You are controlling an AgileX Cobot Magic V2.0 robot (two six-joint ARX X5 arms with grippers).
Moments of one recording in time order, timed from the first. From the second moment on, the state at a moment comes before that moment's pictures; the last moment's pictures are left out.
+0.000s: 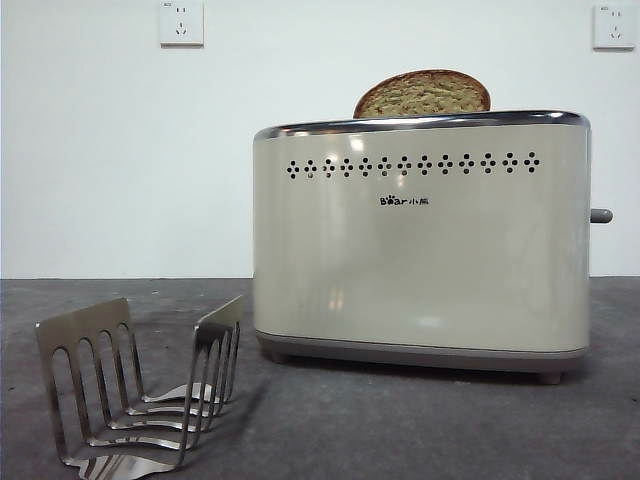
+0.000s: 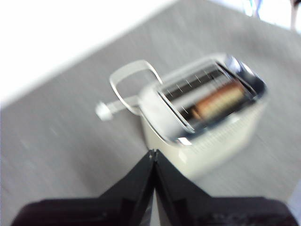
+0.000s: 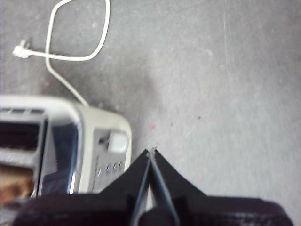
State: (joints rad) left arm -0.44 0.97 1.54 -1.01 0.16 0.20; right arm -0.22 1.37 1.64 -1.29 -0.30 0.08
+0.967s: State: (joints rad) left arm 0.02 0.07 0.02 -0.11 0.06 0.01; right arm -0.22 1.49 1.64 -0.83 -0.30 0.07
